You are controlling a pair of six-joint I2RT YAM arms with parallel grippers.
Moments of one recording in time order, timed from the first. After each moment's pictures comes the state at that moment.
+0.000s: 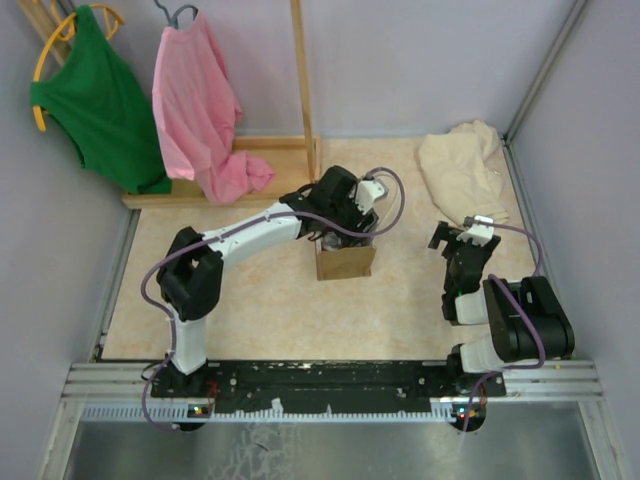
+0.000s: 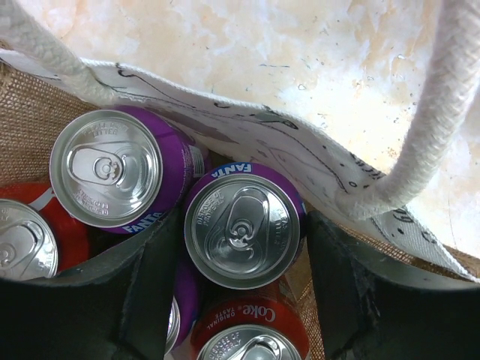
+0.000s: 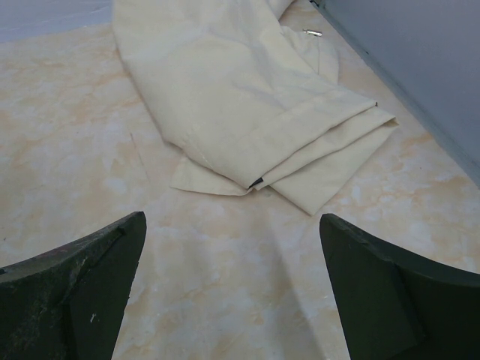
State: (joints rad) left arm -0.82 1.94 1.56 -0.36 0.12 0.18; right arm 0.06 1.44 0.16 1.20 0.36 0.08
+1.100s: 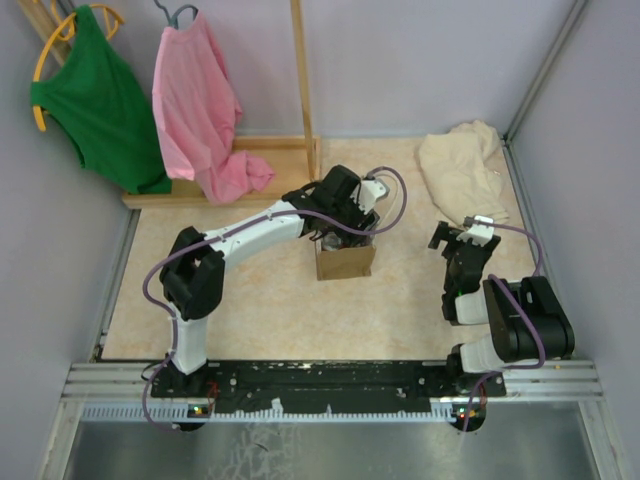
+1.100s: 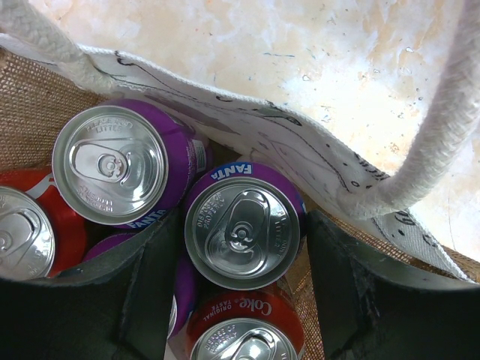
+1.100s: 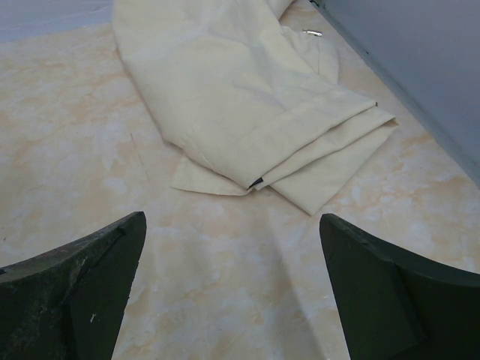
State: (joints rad) left arm -0.82 1.97 1.61 -0.44 0.08 0.15; right arm 0.06 1.44 0.16 1.20 0.36 0.08
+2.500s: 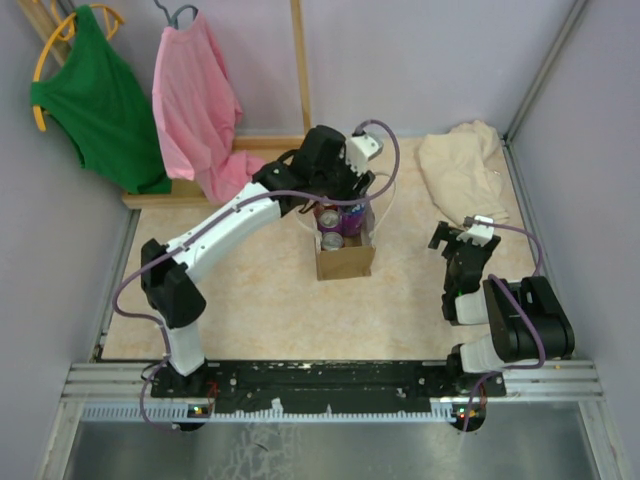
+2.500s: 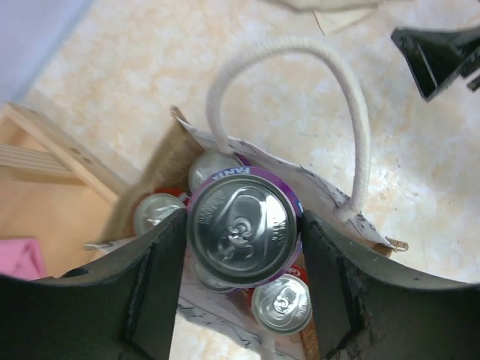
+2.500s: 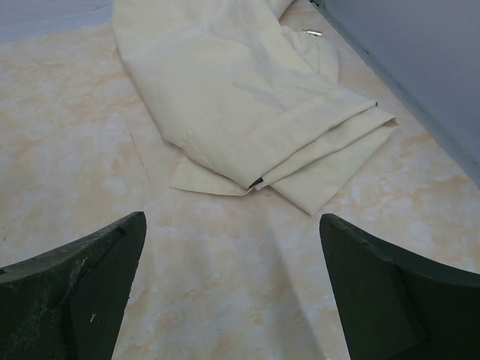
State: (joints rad) left arm -0.80 1.85 1.81 -0.54 0.04 0.16; right arm 0.06 1.44 0.16 1.20 0.36 0.08
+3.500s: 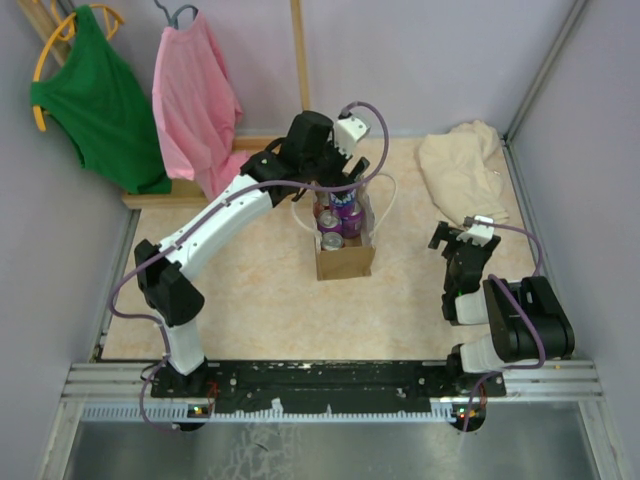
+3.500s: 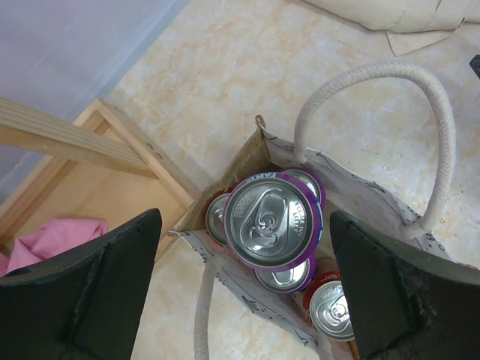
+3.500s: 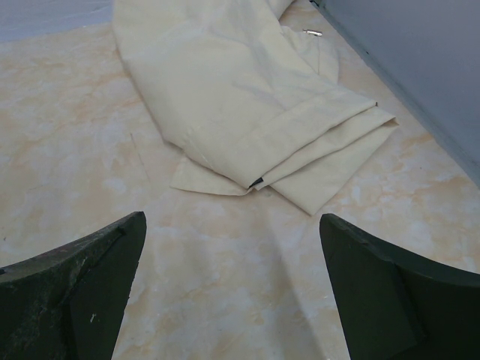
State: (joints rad) left arm -0.75 1.85 1.92 -0.58 -0.07 0.20; right arm 0.06 1.44 0.16 1.20 0.36 0.08
